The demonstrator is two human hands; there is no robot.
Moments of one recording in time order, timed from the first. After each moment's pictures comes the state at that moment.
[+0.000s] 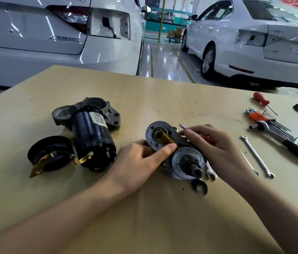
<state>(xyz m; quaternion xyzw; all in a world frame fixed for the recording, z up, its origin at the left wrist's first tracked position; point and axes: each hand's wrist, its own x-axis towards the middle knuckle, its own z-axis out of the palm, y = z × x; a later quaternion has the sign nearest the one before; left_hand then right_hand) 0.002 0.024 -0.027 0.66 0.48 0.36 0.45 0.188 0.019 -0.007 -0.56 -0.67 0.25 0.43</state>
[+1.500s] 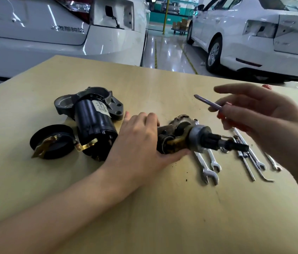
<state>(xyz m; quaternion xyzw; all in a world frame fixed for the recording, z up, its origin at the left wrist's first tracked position) 0.003 0.025 -0.021 0.80 0.52 0.28 0.08 0.221 0.009 0.040 -0.42 -0.67 0.37 0.49</state>
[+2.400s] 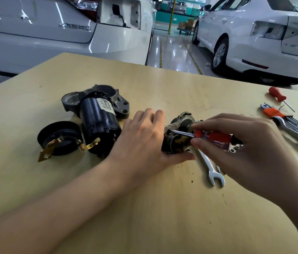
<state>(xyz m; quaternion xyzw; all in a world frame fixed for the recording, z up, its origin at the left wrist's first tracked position) -0.002 0.026 -0.015 0.82 0.51 0.25 0.03 0.175 -0.018 0.029 -0.50 -0.80 0.04 0.34</state>
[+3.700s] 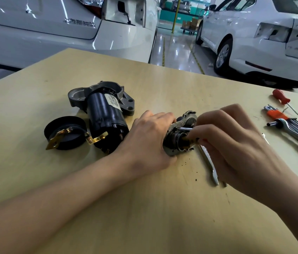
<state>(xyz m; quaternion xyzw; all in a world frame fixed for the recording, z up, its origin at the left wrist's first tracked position) -0.008 0.036 -0.024 0.83 0.43 0.33 0.16 0.180 -0.008 0.017 -0.37 -0.89 -0.16 0.20</state>
